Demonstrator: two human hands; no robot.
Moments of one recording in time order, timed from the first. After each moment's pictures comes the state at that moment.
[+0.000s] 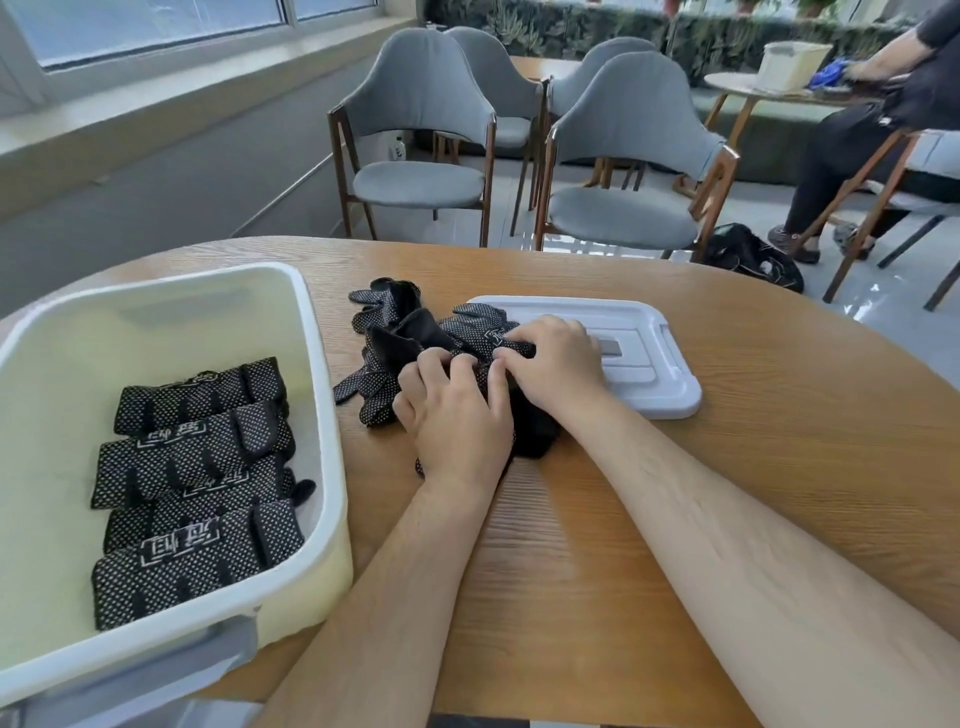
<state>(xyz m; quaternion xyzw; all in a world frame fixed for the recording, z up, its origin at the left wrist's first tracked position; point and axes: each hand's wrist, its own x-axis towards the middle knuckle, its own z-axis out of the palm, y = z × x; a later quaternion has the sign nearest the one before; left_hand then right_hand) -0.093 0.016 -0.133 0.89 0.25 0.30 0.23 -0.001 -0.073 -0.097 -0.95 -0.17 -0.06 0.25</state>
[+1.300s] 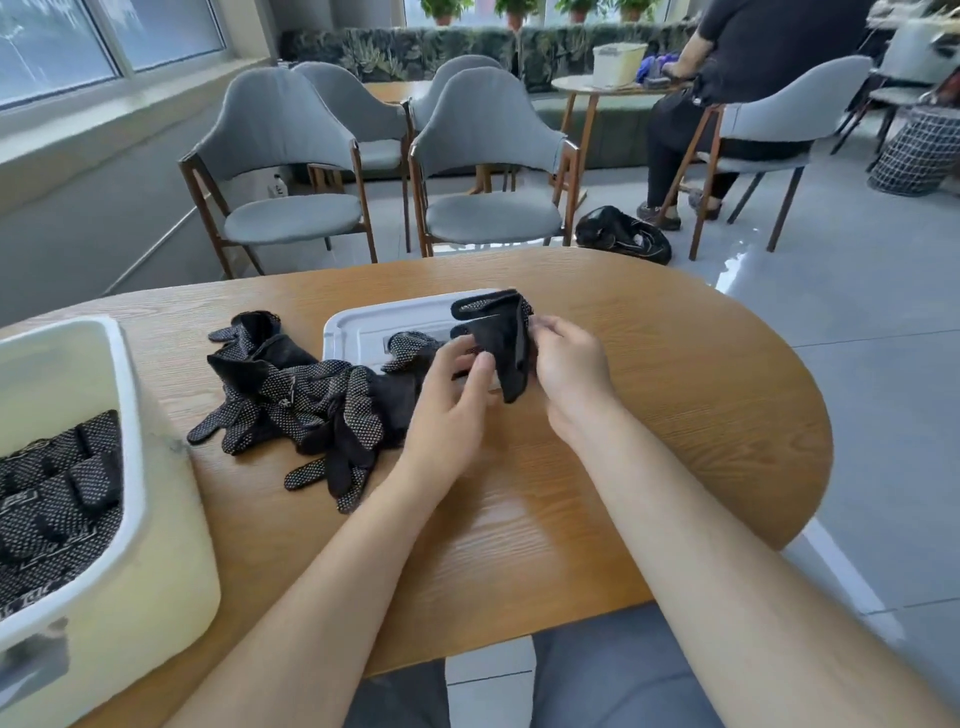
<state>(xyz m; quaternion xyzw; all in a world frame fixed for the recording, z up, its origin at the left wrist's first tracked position) -0.110 -0.087 -0.094 0.76 0.00 0.12 0.64 -0.067 -0.208 -0.062 -0.69 0.08 -0.05 0.72</state>
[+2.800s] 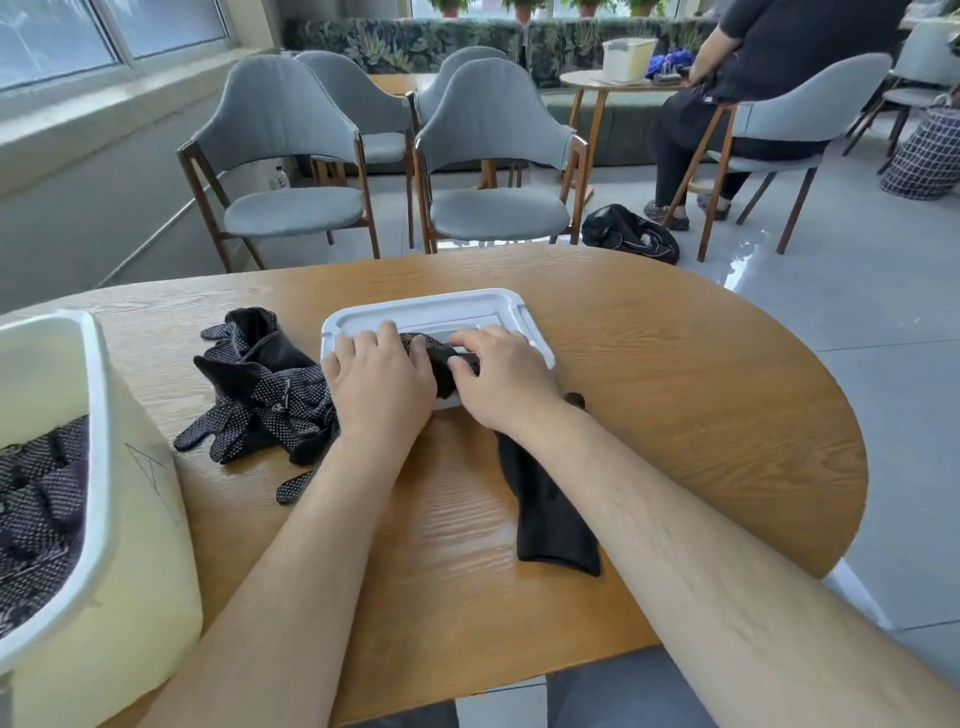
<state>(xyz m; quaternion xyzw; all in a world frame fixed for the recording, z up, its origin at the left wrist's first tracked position) -0.051 -0.032 -0.107 0.95 0.13 0.25 0.13 -0.043 -0.172 -0.081 -0.95 -0.16 -0.07 0.27</state>
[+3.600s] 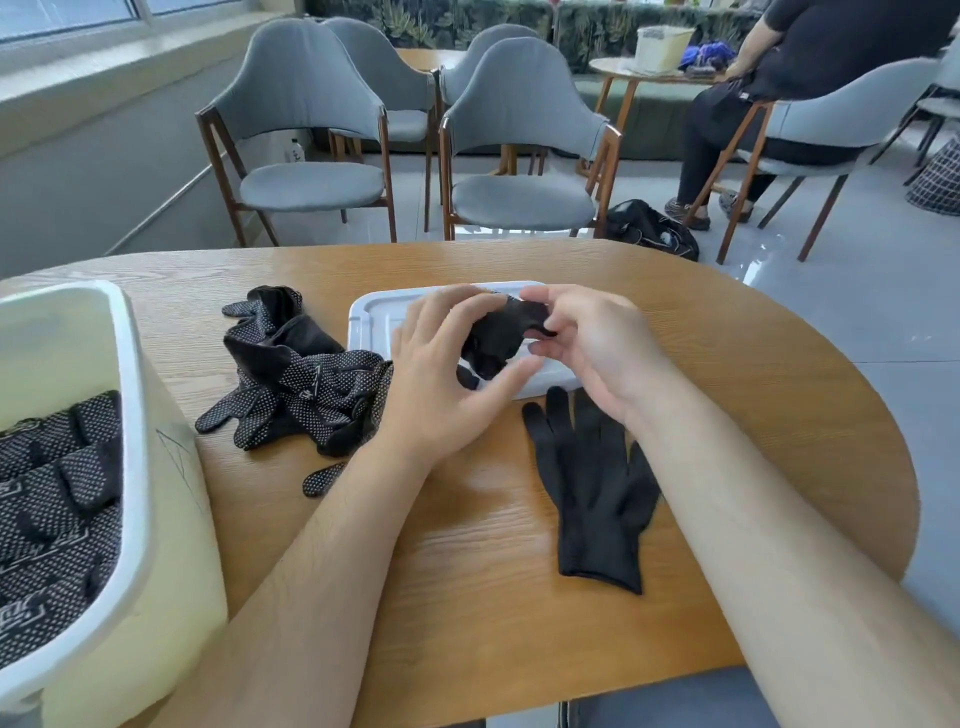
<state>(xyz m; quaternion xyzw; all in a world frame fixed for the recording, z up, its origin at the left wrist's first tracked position) -0.074 -0.031 -0.092 0.85 -0.15 0.34 0.38 -0.038 -0.193 -0.041 -0.68 -0.01 0.06 0.73</state>
